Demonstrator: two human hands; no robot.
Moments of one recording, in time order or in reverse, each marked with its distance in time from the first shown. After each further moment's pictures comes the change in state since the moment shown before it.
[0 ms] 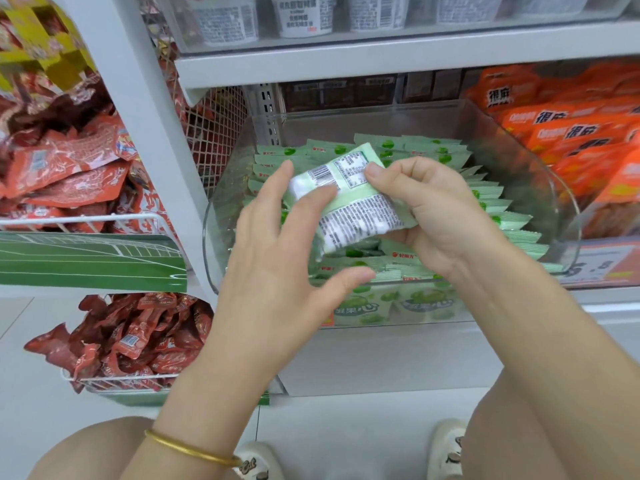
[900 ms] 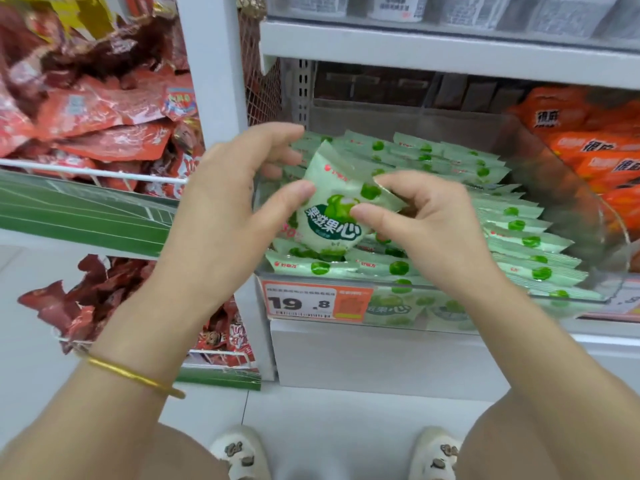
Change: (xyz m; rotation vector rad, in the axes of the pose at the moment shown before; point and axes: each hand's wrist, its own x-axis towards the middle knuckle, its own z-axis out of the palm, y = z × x) left_hand 0.018 -0.053 -0.049 -0.225 0.187 -0.018; right_hand -0.002 0.021 0.032 -0.708 -0.169 -0.485
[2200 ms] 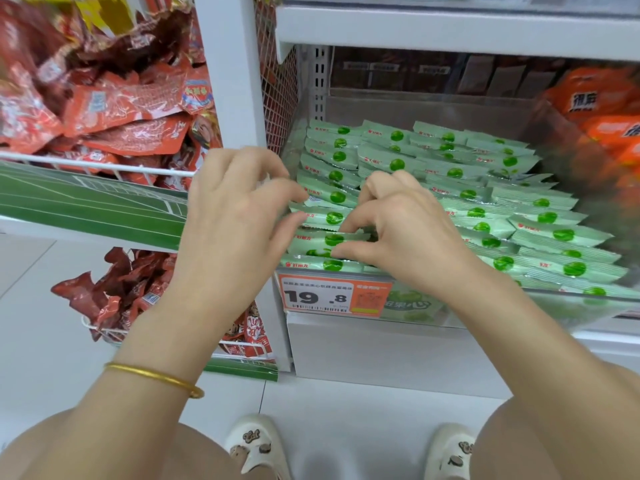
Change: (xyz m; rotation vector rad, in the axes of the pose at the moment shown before) left_hand -0.015 -0.028 0.006 0.516 -0.004 0.165; right_hand 0.009 -0.002 0.024 -0.721 -0.292 -0.131
